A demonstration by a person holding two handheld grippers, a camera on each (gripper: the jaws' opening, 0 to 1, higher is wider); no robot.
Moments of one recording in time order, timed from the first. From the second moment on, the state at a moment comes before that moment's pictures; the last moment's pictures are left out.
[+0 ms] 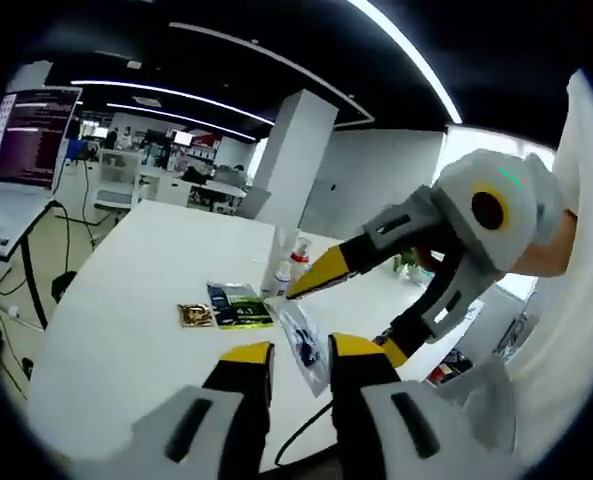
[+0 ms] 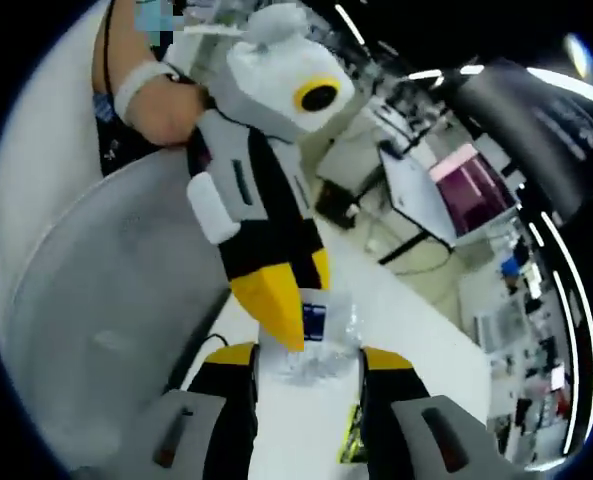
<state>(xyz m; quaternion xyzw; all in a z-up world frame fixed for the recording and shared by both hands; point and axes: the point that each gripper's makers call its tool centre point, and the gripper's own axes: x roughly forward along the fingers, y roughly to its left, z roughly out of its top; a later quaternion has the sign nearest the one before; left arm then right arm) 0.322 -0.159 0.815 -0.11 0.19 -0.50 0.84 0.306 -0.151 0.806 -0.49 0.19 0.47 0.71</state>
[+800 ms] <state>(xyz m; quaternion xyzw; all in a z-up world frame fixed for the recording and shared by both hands) 0.314 -0.149 0.847 -0.23 0.19 -0.53 0.80 0.289 -0.140 0.822 0.12 0.28 0.50 0.81</state>
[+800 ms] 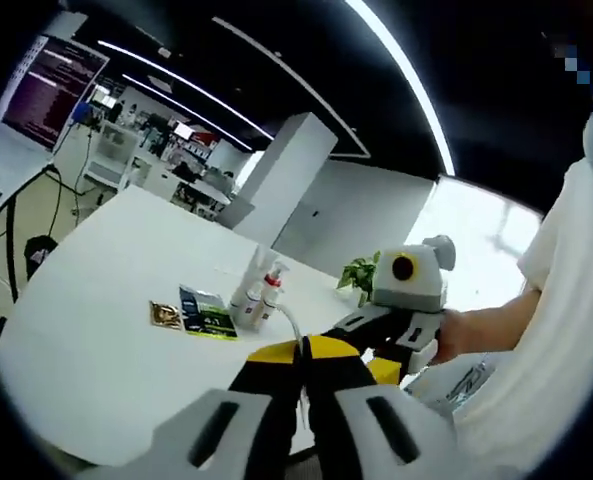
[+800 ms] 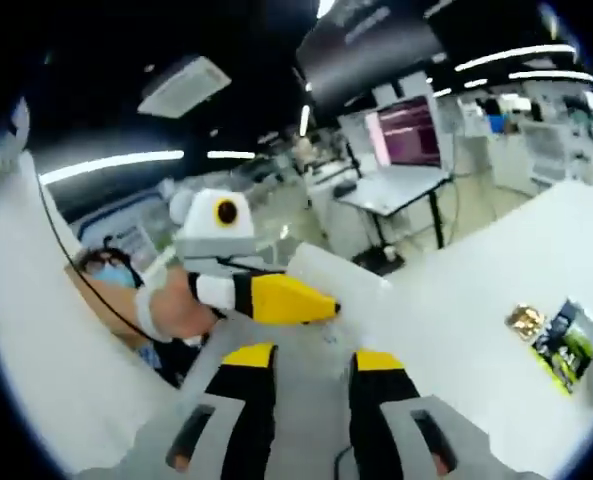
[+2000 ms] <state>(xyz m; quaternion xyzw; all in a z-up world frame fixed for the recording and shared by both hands) 0.312 -0.144 0.857 -0.24 0.17 -0.55 0.79 0.264 -0.157 0.836 0.38 0.32 0.49 0.72</state>
